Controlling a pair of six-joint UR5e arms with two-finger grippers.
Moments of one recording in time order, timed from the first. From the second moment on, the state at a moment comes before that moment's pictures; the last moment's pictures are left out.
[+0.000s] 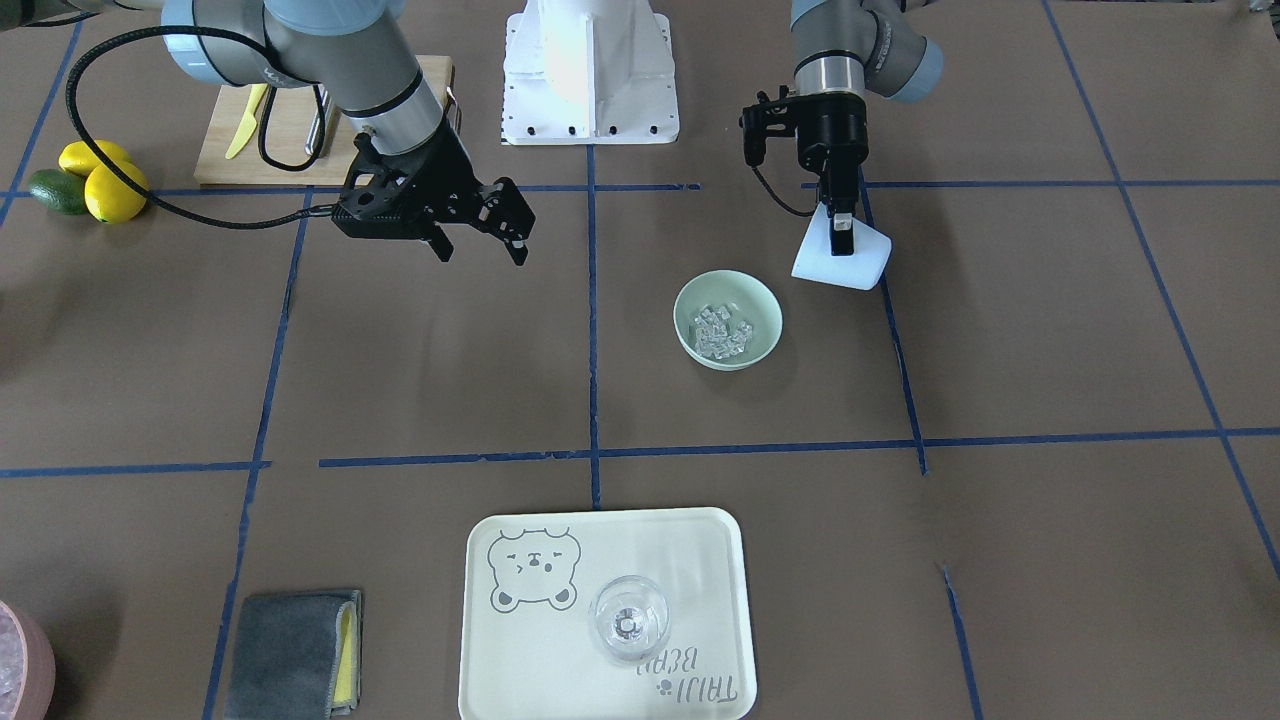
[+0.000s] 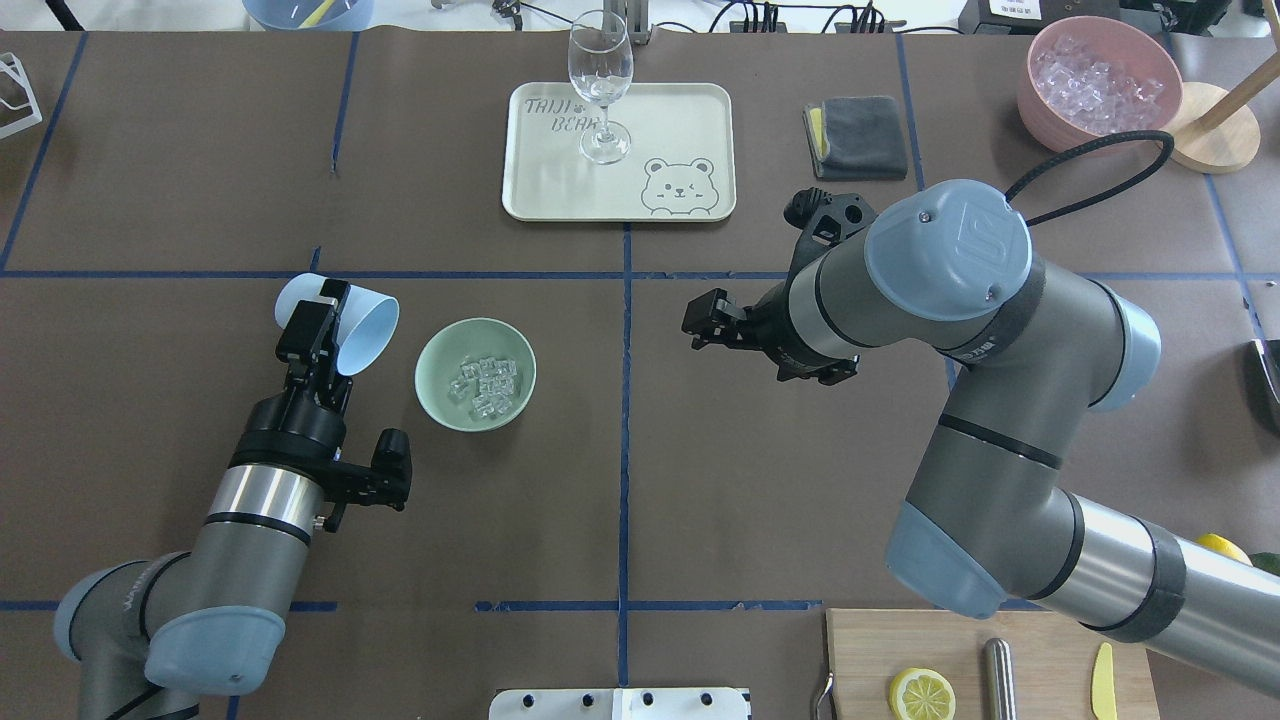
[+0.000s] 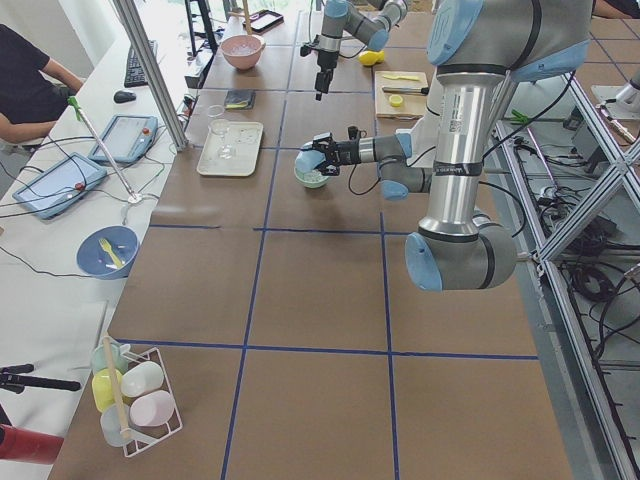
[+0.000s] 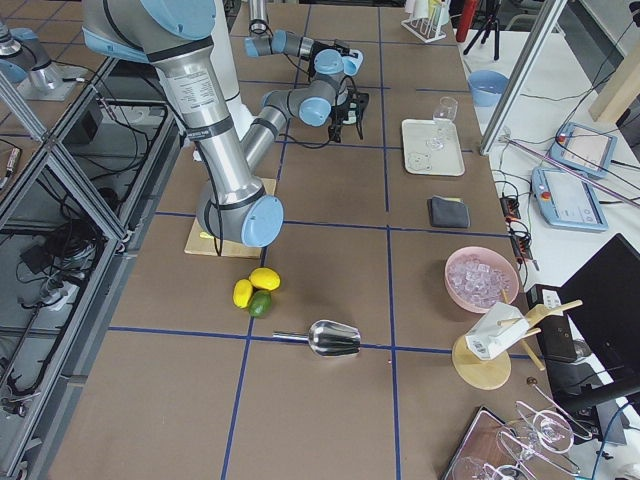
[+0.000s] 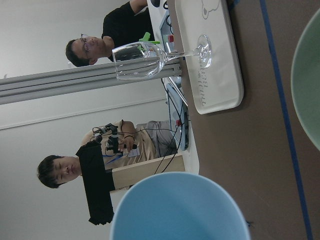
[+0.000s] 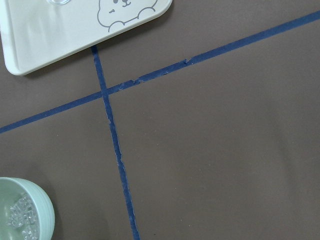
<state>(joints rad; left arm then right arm) -0.18 -1.69 -1.89 -2.38 -0.41 0.65 0.58 -1.09 1.93 -1.41 1.90 1.54</state>
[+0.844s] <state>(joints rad) -0.27 -1.34 -1.97 -2.65 -0.67 0.13 0.56 -1.09 1.93 -1.41 1.89 1.56</state>
